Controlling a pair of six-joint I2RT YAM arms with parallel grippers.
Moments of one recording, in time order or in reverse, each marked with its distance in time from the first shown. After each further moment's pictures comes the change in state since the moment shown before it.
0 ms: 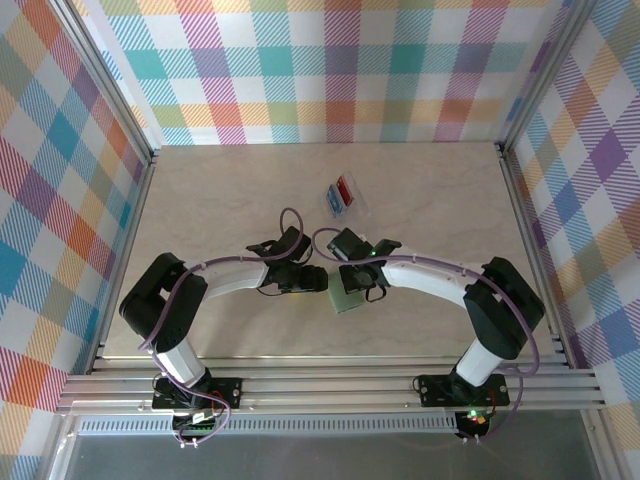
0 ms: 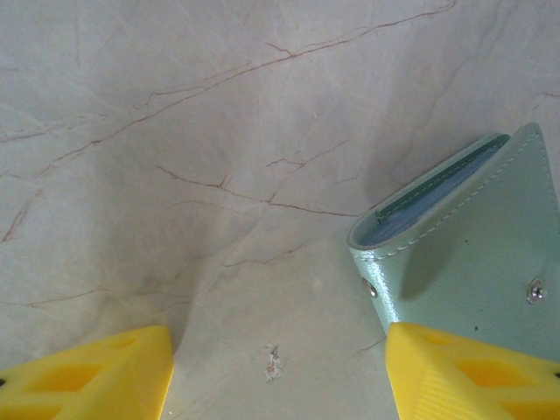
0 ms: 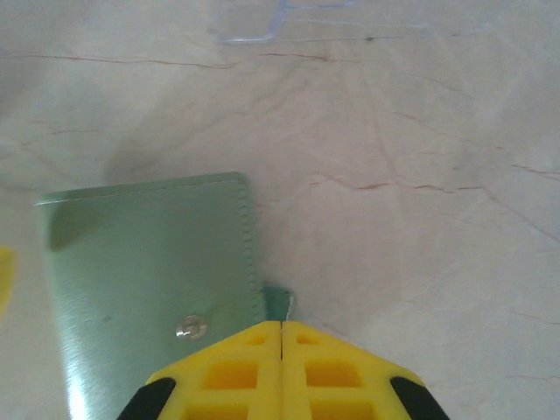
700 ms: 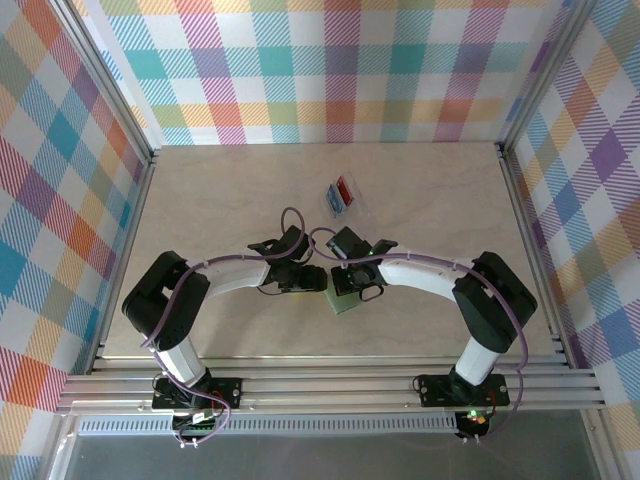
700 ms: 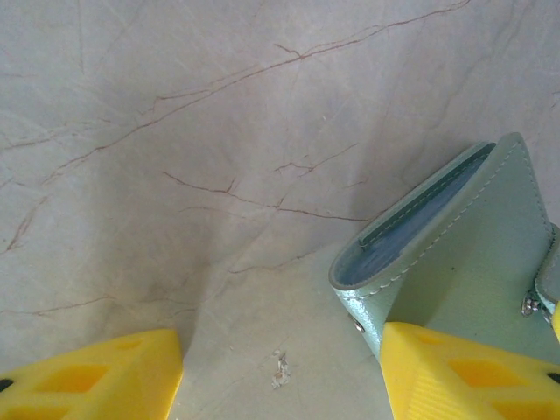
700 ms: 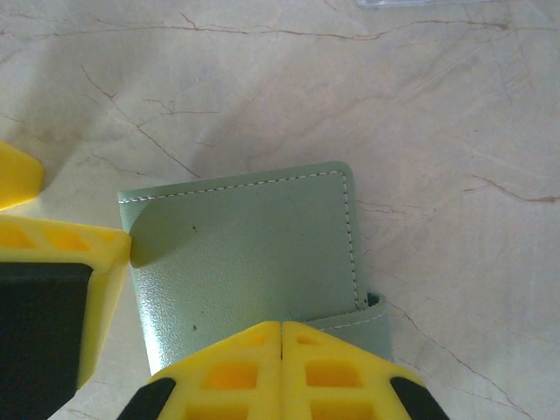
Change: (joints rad) left arm 0.000 0.020 0.017 -0.015 -0.005 0.010; right arm -0.027 0.064 -0.008 0.105 -0.204 -0.015
